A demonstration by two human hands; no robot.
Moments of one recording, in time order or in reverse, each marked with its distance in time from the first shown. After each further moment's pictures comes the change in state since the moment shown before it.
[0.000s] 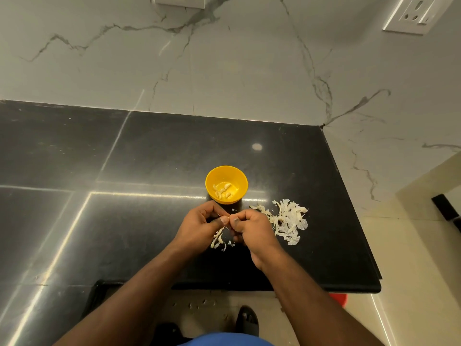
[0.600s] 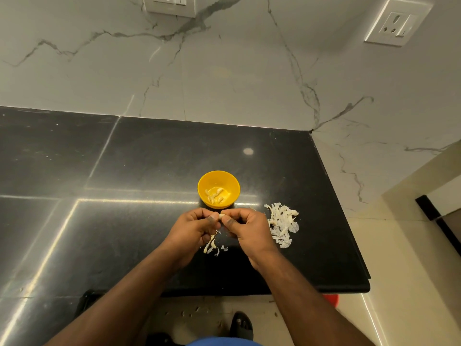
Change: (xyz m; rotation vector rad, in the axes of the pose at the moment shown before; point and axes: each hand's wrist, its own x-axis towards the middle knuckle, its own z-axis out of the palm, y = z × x) left_hand 0.005 0.005 -0.001 -0.426 -0.057 -0.269; right_hand -0.006 -0.010 -0.005 -0.029 0.011 -0.209
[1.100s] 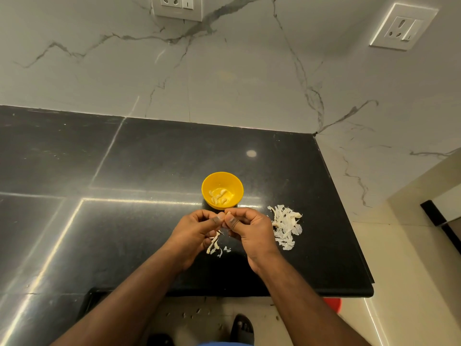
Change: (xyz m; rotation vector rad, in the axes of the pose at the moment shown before) left_hand -0.006 0.002 0.000 -0.008 0.014 -0.059; right_hand -0.009 -0.009 0.005 0.199 0.006 -0.025
